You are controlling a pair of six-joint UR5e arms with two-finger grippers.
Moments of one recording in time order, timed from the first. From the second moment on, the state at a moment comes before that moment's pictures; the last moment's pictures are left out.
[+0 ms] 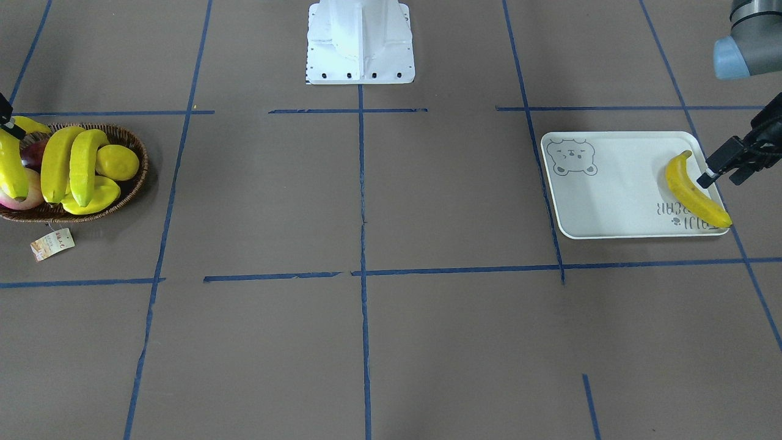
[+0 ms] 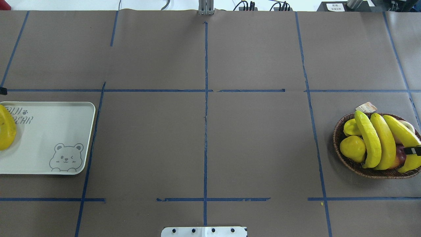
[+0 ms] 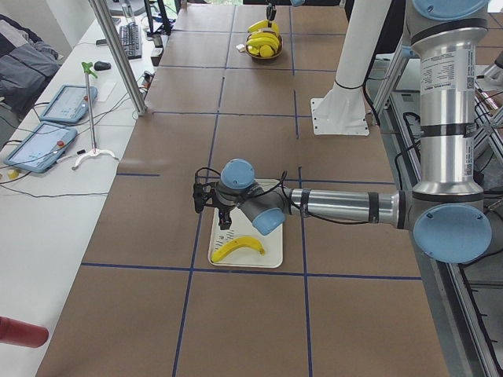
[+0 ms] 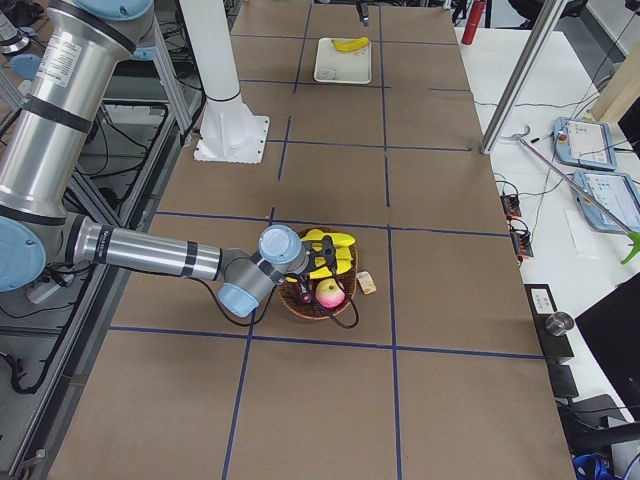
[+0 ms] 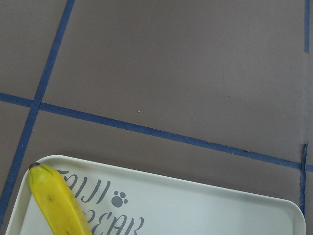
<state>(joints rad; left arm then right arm) -1.23 -1.47 -1.64 -2.39 -2.30 -0.99 1.22 -1.96 1.72 -0.50 2.45 0.63</state>
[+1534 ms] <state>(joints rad) -1.23 -1.60 -1.70 -2.42 -2.41 -1.08 1.18 -1.50 1.93 -1.11 2.48 0.66</state>
